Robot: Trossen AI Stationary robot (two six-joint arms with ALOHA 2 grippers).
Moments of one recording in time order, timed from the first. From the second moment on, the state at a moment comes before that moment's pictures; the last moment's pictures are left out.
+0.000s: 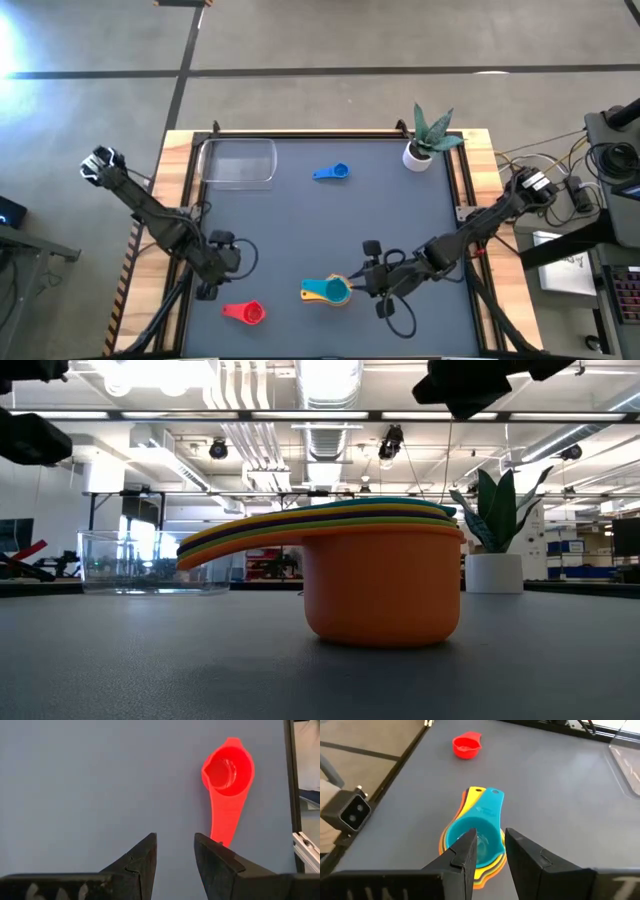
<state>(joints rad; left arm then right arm) -0.70 1.06 0.74 -0.81 -0.02 -0.64 0.56 1.52 0.93 0.02 0.34 0.13</state>
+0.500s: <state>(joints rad) -0.82 1.06 0.70 -0.79 -0.02 -0.87 0.56 1.51 0.85 0.10 0.34 0.07</state>
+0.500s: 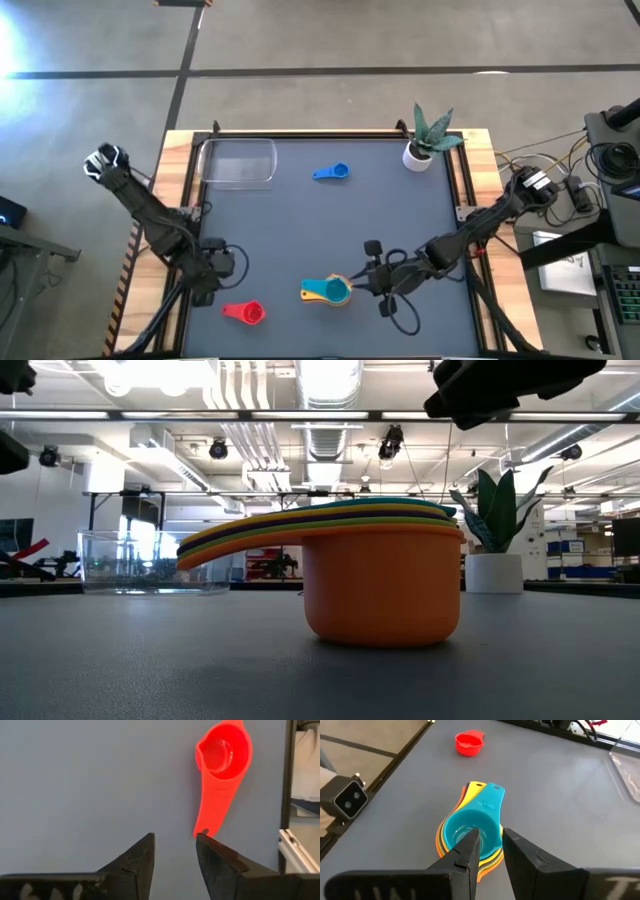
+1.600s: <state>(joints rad) -0.97 1.46 0.76 -0.49 -0.12 -0.93 0.59 1.42 0.73 0.25 0.37 0.13</state>
